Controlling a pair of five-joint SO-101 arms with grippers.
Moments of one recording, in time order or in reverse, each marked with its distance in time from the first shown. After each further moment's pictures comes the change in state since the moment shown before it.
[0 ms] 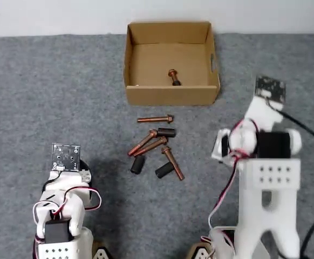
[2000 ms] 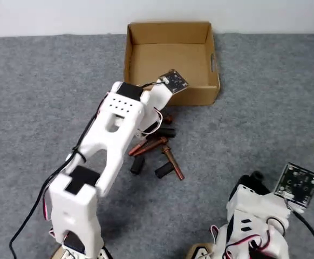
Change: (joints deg) left arm 27.7 128.7 -109.0 24.6 -20.3; right arm 18.6 -64.5 38.6 -7.5 9.8
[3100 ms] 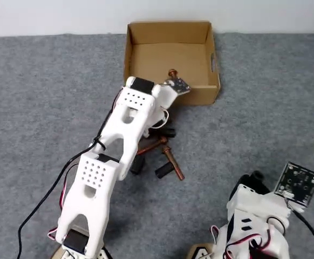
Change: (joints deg) left arm 0.1 28.8 -35.5 14.9 2.3; right arm 0.0 0.0 0.7 -0.5 0.0
